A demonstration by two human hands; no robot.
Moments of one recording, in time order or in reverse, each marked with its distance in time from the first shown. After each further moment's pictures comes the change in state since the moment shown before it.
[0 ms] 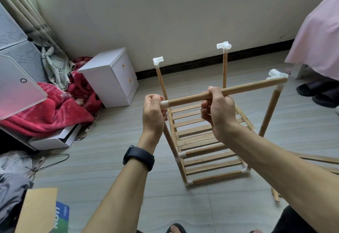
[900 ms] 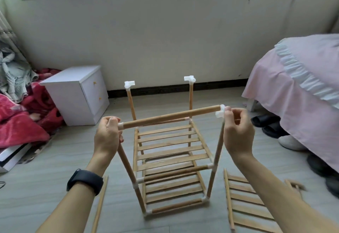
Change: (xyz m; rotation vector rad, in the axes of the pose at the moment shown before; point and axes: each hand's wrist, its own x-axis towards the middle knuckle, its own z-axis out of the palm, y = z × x) left_hand 0.025 -0.011 -0.013 0.112 0.093 0.044; right_hand 0.018 -0.061 -0.116 -0.605 0.338 -0.660
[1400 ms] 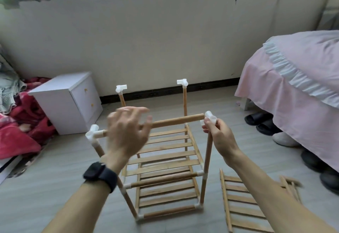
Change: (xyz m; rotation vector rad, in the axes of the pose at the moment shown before) left_hand -0.017 0.054 0.065 0.834 -0.061 0.680; right_hand 0.019 0.037 -0.003 0.056 -0.417 0.344
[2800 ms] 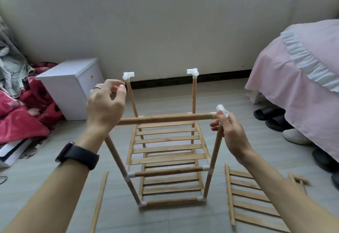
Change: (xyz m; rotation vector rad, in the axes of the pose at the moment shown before) left_hand 0.028 -0.048 -0.028 -0.259 0.048 -0.374; right_hand 0.007 0.016 0.000 -0.036 -0.021 -0.103
